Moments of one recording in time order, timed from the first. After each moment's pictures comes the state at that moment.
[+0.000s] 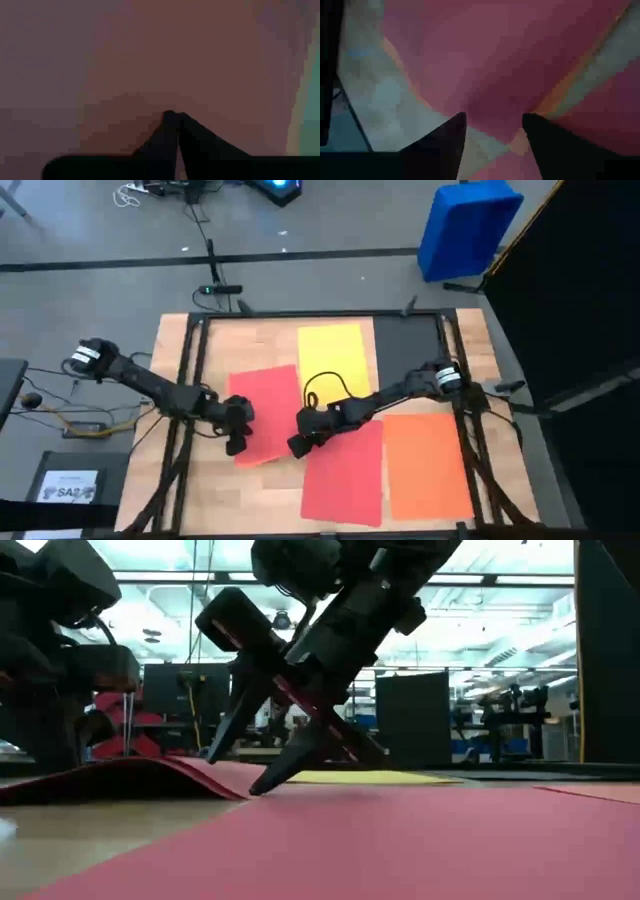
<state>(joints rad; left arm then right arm) -0.32 1.10 0.29 -0.23 -0.02 -0.61 0.19 2.17 1.47 -0.15 -0.08 1.18</state>
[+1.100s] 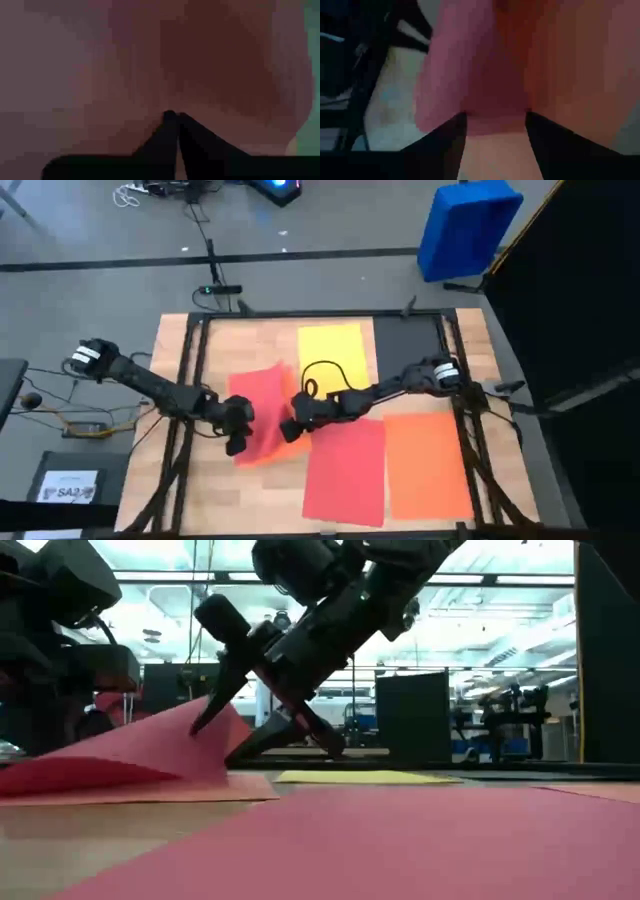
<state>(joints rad) -0.32 1.09 0.29 -0.24 -0.02 -0.61 0.12 2.17 1.47 -0.02 0.06 1.10</state>
